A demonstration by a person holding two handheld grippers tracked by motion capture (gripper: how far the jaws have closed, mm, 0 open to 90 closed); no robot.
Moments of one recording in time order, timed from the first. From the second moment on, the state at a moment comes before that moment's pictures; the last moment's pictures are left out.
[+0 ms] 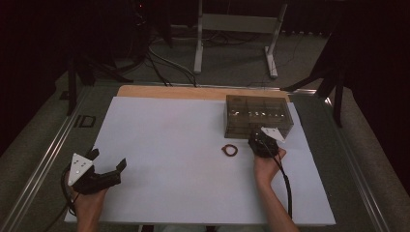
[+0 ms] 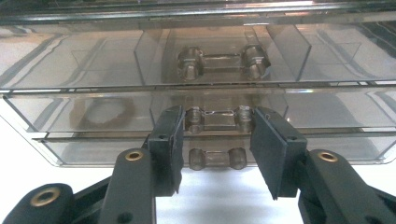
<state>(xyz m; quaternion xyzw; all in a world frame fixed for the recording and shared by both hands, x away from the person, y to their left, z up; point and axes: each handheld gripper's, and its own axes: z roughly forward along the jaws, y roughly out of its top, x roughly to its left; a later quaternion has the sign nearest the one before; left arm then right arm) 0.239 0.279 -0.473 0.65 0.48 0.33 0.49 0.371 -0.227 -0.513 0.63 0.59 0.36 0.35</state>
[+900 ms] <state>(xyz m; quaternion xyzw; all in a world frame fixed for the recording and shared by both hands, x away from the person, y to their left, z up) 0.239 0.278 -0.473 0.65 0.48 0.33 0.49 0.356 -0.229 -0.509 0.64 0.59 0.36 0.33</state>
